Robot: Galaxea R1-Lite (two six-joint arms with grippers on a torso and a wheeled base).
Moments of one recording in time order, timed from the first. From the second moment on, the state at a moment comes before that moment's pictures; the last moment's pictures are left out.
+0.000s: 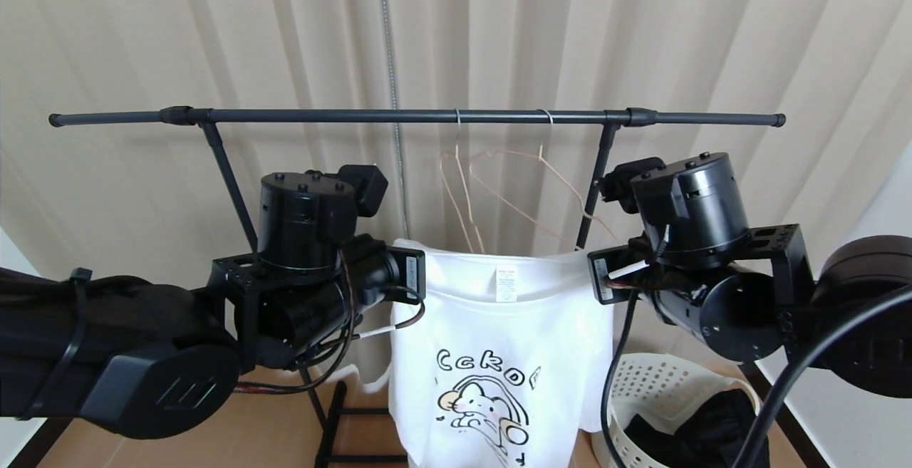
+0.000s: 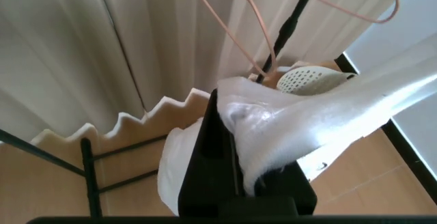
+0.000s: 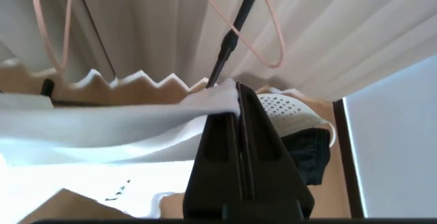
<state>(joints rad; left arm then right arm) -0.65 1.77 -0.88 -0.55 0.23 -0.18 0.69 1.71 -1.03 -0.08 -0.72 0.20</state>
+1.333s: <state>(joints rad) -0.68 1.71 -0.84 -0.48 0.14 -0.08 0.65 1.61 -1.04 0.04 -0.73 0.20</state>
